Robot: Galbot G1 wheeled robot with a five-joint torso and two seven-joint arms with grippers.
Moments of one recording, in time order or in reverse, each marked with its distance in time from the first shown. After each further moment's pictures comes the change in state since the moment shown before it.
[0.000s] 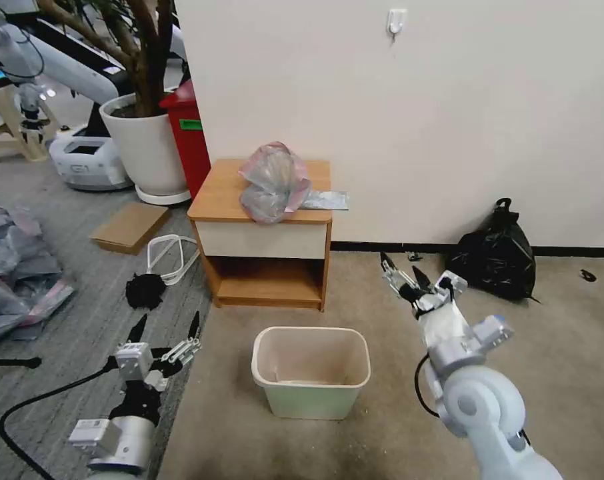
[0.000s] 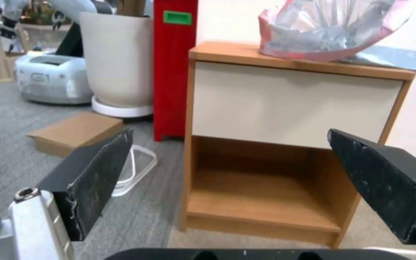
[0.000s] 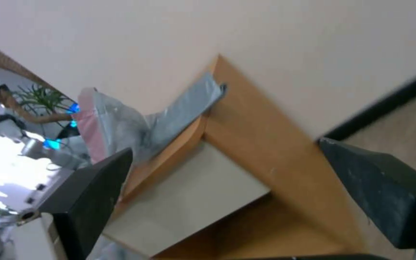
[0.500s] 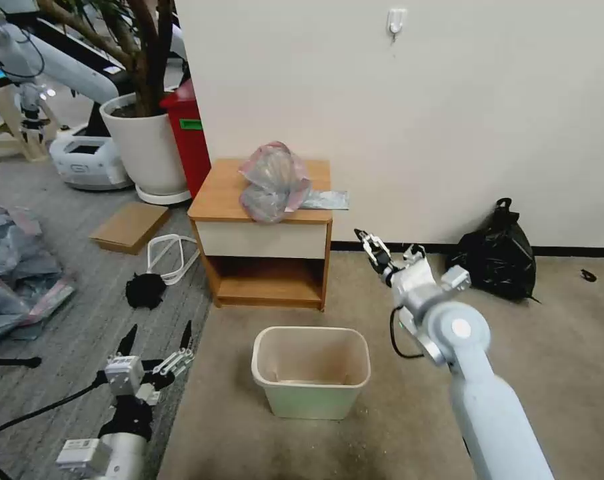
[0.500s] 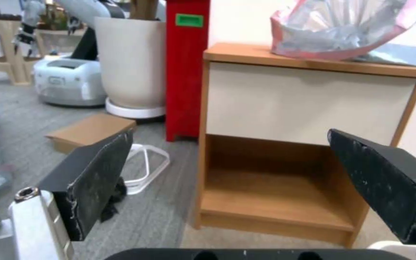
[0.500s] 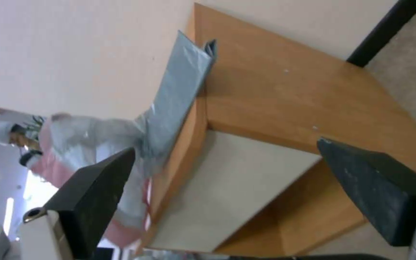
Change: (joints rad) left arm 0.040 -0.041 -0.039 -0.009 0.018 -0.032 0.022; right arm 0.291 0.083 -0.018 -0.262 0.386 -0.076 0.182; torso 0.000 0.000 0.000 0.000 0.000
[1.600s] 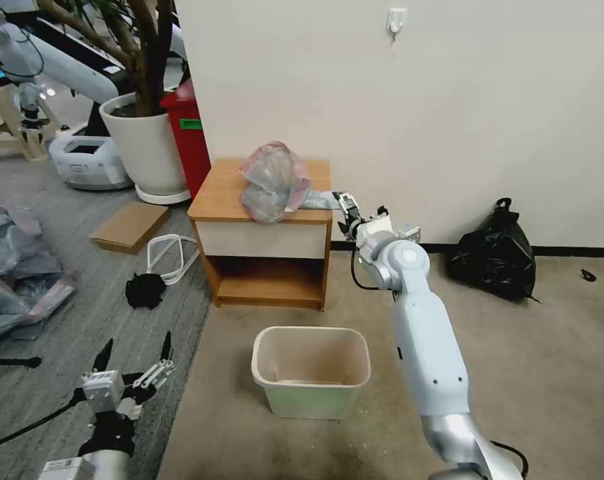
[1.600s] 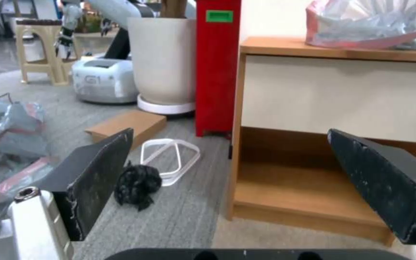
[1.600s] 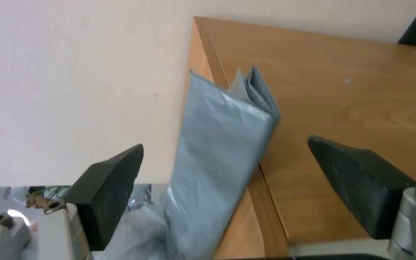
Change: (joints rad) left arm 0.041 -0.062 -0.060 -0.003 0.034 -0.023 -0.004; right arm 0.340 0.207 0.035 -0.419 -0.012 0.072 0.007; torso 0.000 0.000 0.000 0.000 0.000
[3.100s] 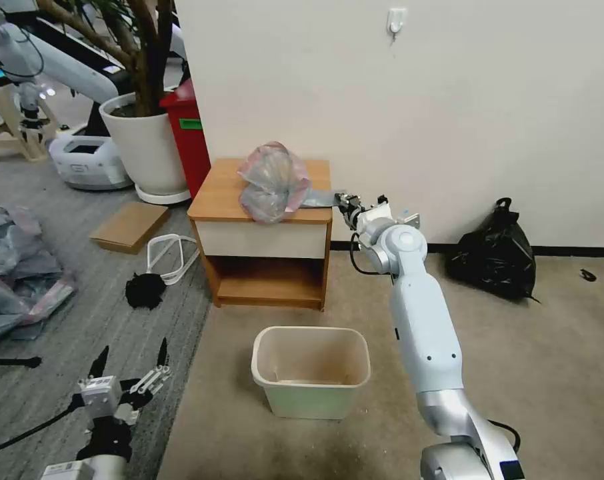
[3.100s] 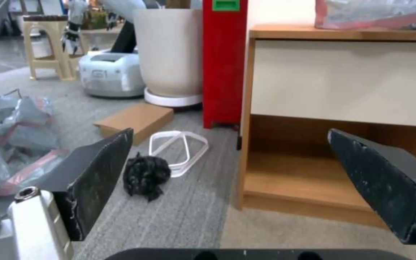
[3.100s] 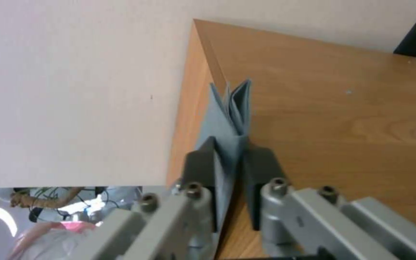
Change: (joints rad) left arm -0.005 -0.006 -0.009 0.034 0.024 -0.006 -0.004; right arm 0.046 -0.003 0.005 -0.038 -0.022 -0.030 0.023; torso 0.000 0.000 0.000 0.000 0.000
